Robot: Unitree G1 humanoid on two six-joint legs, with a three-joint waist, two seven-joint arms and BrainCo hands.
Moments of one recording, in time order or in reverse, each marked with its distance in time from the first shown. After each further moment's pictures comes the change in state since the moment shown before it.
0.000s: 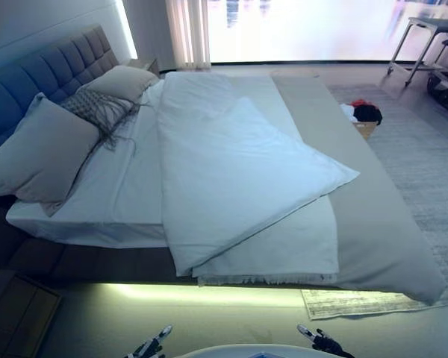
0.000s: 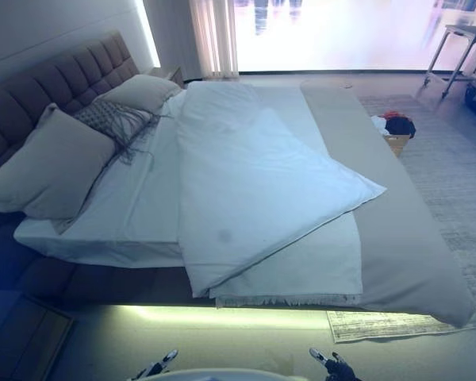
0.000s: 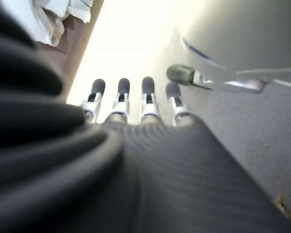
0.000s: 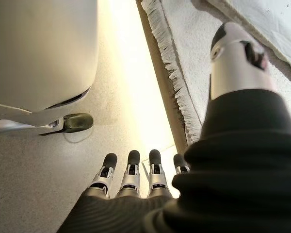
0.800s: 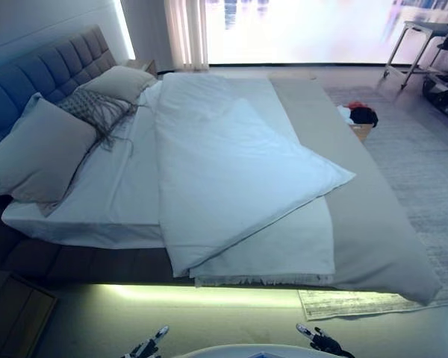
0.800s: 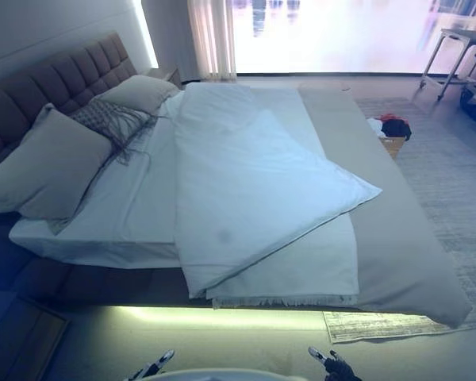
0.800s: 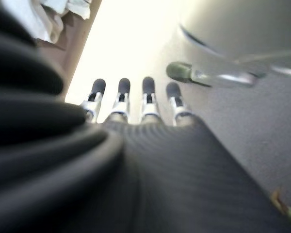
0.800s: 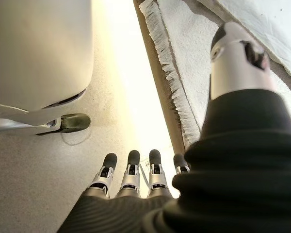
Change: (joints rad) left arm -0.036 0.011 0.023 0.042 -0.004 -0.001 0.021; right arm -0.050 0.006 0.007 0.010 -0.018 0.009 0.013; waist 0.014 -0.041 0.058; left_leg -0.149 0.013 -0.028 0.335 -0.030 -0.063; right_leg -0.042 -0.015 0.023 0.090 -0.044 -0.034
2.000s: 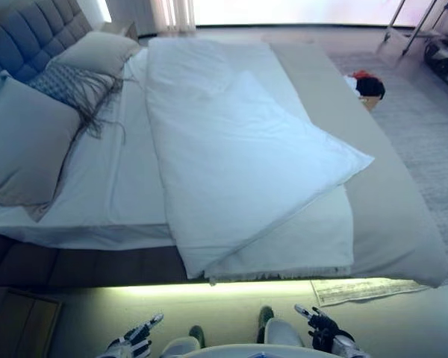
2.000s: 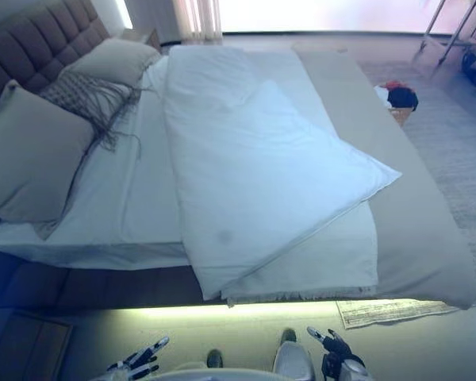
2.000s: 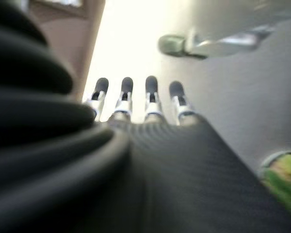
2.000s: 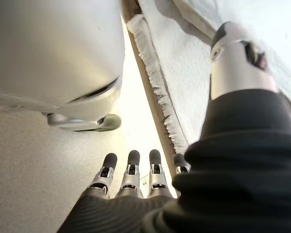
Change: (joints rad) left arm -0.025 0.036 -0.053 -0.020 0.042 0.026 0.010; right arm -0.072 -0.014 -0.003 -0.010 0.040 0.000 -0.005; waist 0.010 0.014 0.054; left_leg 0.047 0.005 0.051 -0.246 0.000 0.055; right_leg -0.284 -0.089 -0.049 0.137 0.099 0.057
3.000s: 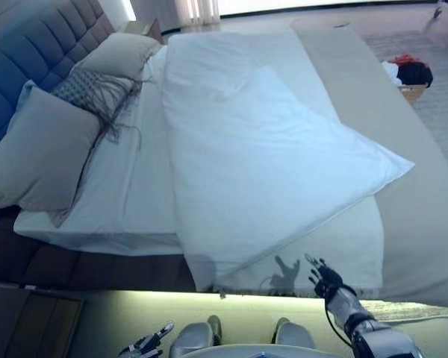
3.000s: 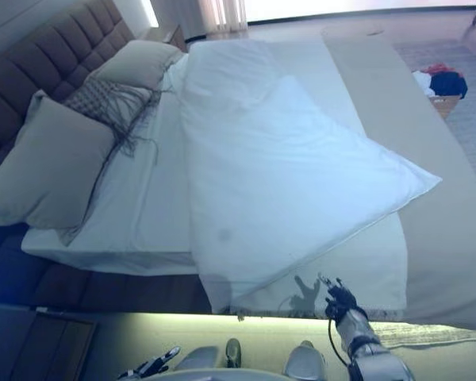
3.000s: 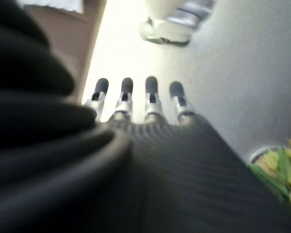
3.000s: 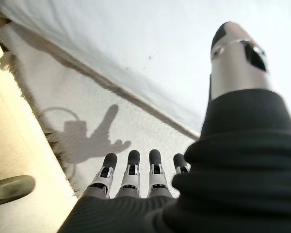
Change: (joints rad) left arm -0.044 -0.041 -0.043 0.025 0.009 -0.031 -0.021; right arm -0.312 -0.114 -0.002 -0.071 0.306 0.070 -0.019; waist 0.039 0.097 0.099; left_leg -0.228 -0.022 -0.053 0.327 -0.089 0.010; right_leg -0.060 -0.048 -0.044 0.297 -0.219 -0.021
